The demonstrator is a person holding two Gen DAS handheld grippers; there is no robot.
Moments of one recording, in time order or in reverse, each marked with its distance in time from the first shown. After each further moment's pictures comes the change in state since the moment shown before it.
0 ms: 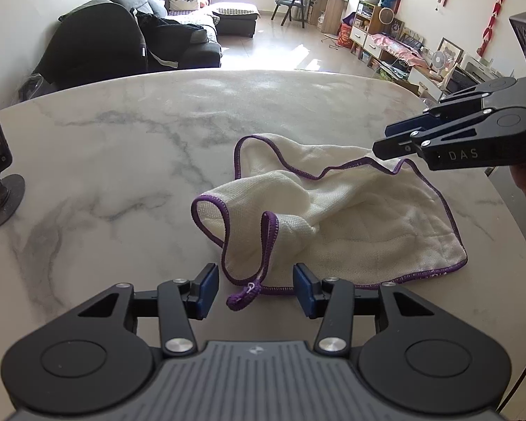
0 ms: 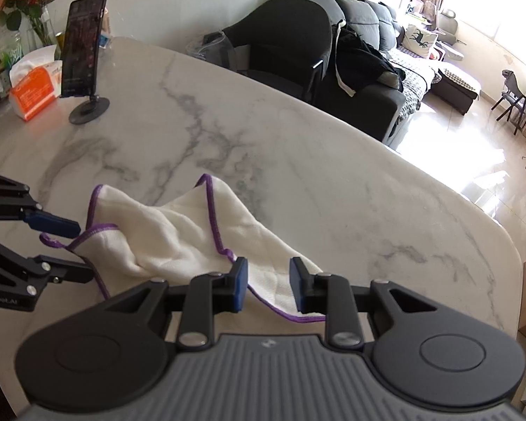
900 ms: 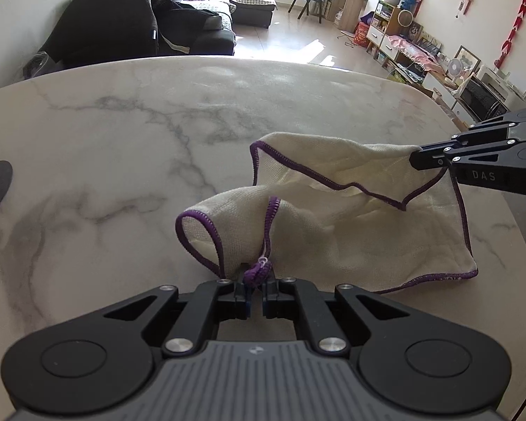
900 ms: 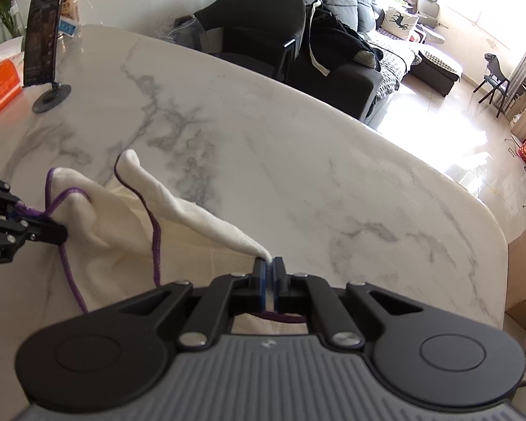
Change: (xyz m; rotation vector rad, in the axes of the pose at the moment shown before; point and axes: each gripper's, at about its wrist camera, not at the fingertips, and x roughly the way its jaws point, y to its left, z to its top) left arm 0.026 0.004 0.014 -0.070 0.044 0.006; right arm 0.016 -0.035 -0.010 0.051 0.058 -0.090
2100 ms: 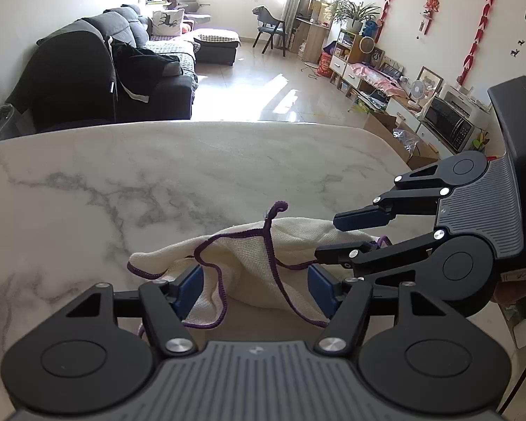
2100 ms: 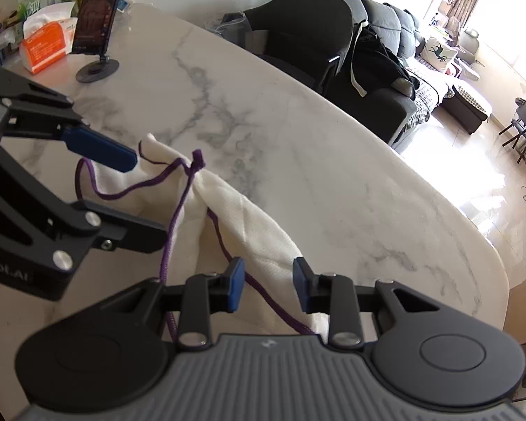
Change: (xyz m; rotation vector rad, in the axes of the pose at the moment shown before) left arm -0.018 -0.059 0.043 0.057 -0.132 -0.101; right arm -0.014 0.031 0.004 -0.188 -0.029 0.061
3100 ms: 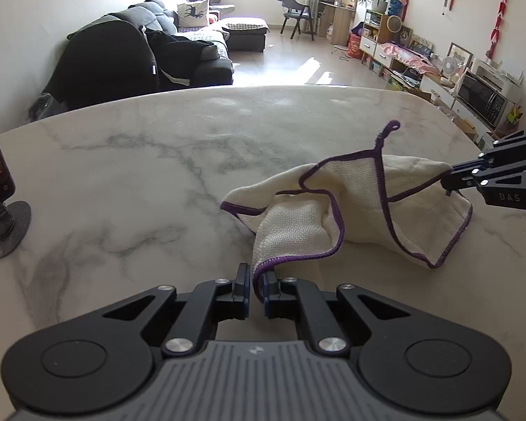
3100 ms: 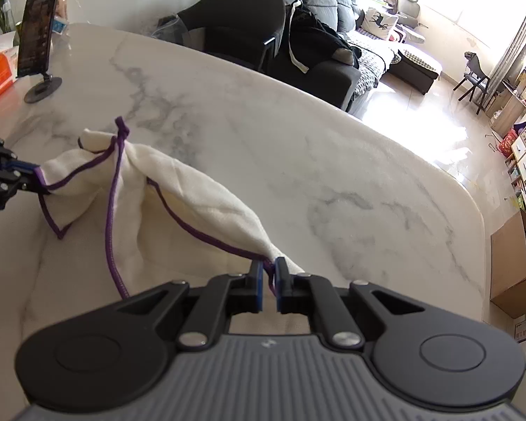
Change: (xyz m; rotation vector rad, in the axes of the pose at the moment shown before) left arm 0.004 0.059 -0.048 0.053 0.034 0.201; right arm -0.007 -0.024 -0.040 0.203 0.018 -0.121
